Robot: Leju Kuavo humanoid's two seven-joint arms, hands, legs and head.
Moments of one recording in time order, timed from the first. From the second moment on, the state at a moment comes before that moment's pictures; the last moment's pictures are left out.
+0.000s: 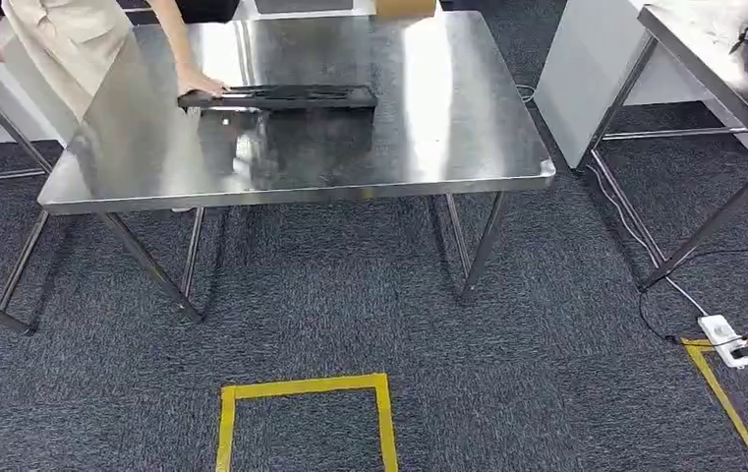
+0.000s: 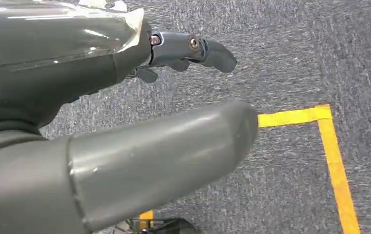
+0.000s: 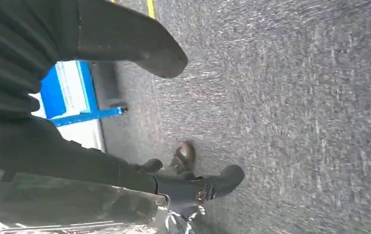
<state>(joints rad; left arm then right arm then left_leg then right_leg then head) -0.07 -0.05 0.57 -0.21 -0.38 0.44 -0.54 -0.09 0.07 -1.00 -0.20 1.23 -0.34 0.18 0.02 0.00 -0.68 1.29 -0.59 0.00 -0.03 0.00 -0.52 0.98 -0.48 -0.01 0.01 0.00</state>
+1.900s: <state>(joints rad) -0.07 -0.05 0.58 -0.21 -0.37 0.43 -0.54 -0.09 0.08 -1.00 -0.20 1.24 -0.33 0.19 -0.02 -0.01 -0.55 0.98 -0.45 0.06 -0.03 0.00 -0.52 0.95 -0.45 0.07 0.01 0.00</state>
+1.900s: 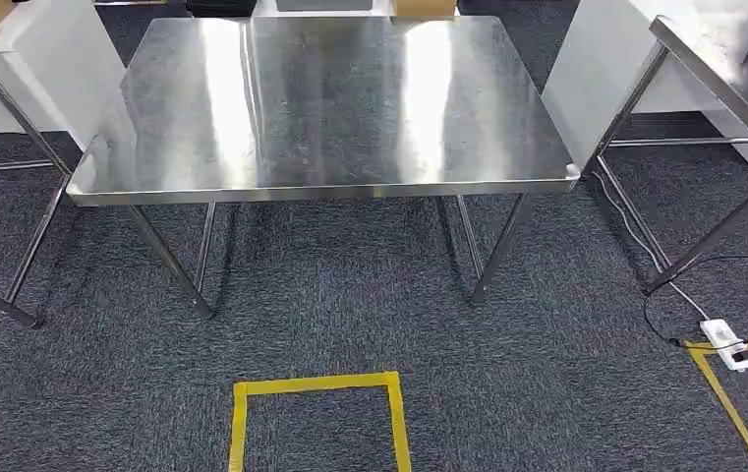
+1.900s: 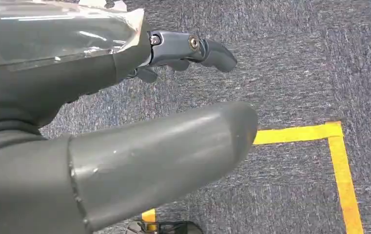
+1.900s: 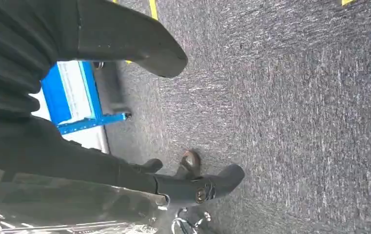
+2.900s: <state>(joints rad) -0.07 -0.05 0.58 -0.21 -0.37 0.43 -0.54 -0.09 0.08 -1.00 -0.20 1.24 -0.33 0.18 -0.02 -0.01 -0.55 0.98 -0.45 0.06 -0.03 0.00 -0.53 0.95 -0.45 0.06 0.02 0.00</state>
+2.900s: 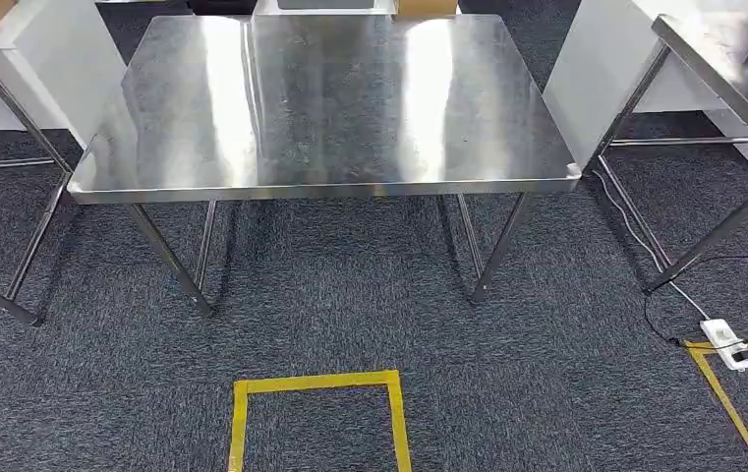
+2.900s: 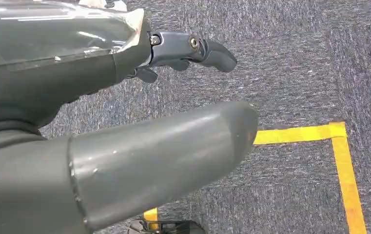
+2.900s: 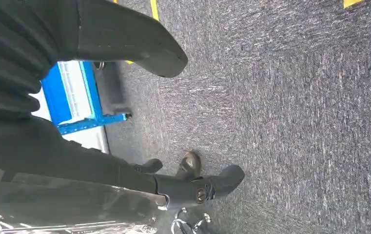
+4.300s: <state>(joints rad) -0.07 -0.05 0.60 -0.21 -0.37 0.43 -0.53 -0.09 0.08 -1.00 -0.20 1.24 -0.32 0.19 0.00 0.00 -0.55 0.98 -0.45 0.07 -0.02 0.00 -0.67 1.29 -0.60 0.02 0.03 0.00</state>
